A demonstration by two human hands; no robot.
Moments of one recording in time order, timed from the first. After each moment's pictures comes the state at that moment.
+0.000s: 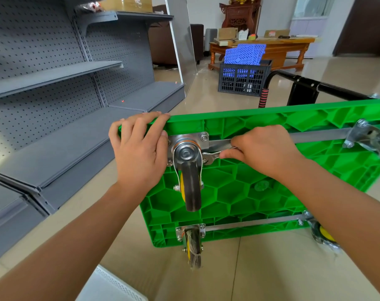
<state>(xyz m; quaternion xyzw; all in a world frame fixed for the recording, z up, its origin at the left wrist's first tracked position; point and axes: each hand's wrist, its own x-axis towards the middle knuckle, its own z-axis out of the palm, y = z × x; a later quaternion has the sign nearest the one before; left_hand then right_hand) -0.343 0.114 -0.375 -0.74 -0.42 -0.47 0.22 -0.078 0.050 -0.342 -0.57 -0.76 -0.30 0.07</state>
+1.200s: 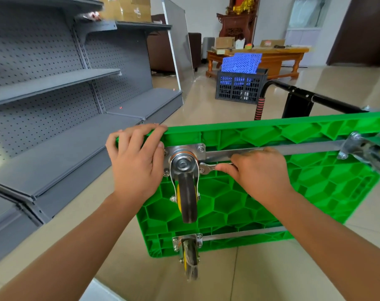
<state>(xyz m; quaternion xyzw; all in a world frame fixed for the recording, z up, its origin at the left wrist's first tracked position) -0.343 0.119 -0.374 -0.74 -0.41 -0.48 0.22 -0.081 0.050 -0.378 -0.61 -0.68 -0.37 0.16</state>
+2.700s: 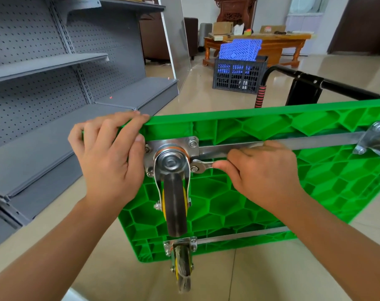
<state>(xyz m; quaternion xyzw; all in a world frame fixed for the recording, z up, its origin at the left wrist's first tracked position) -0.341 0.130 -0.381 -0.73 -0.38 -0.52 0.23 -0.068 0.057 -0.398 -0.54 -0.69 -0.43 0.24</state>
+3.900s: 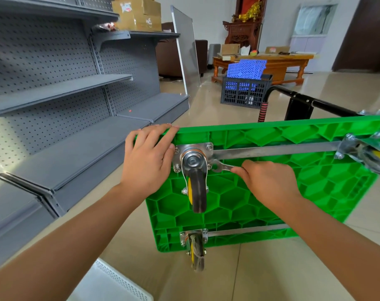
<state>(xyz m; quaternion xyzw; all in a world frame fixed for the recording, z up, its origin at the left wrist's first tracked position) -0.366 0.100 -0.358 -0.81 -0.41 -0.37 0.20 -0.094 0.006 -0.378 -0.67 -0.67 -0.28 0.14</state>
